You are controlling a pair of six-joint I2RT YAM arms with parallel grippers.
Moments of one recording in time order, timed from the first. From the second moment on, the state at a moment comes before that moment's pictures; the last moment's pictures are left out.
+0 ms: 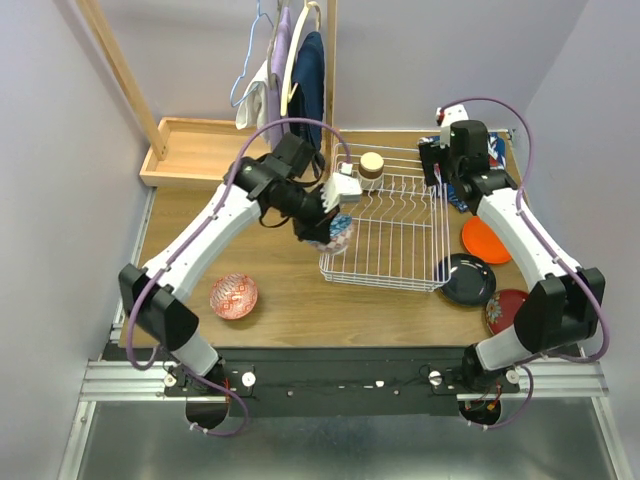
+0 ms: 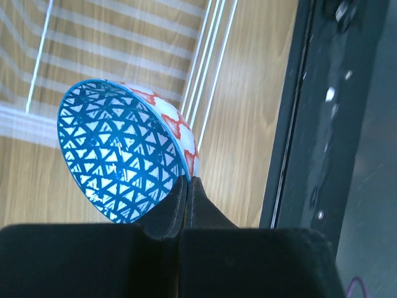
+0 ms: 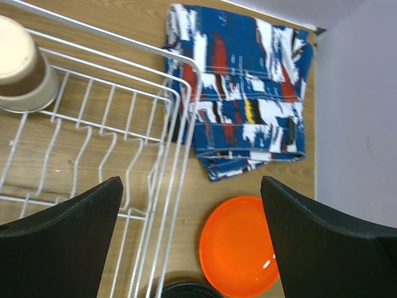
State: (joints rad) left arm -0.59 1.55 1.65 -1.15 0.63 0.58; right arm 0.24 1.52 1.35 -0.36 0.31 -0.21
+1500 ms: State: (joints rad) left arm -0.72 2.16 1.46 0.55 0.82 -1.17; right arm 0.08 1.54 1.40 -0.57 0.44 -0.17
